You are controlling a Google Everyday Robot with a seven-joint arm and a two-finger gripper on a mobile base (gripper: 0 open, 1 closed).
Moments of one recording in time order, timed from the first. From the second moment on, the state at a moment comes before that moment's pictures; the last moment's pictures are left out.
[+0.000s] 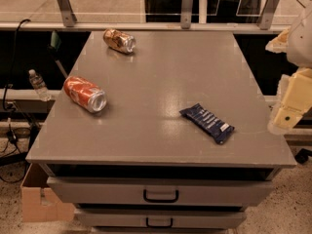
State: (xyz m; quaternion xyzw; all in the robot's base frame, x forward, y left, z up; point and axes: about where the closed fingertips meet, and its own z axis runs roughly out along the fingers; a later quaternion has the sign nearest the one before) arm 0.438 -0.217 0.976 -0.60 0.78 -0.03 0.16
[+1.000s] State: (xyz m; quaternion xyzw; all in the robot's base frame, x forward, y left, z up) arm 0.495 -0.074 0.968 -0.63 0.76 0.01 0.18
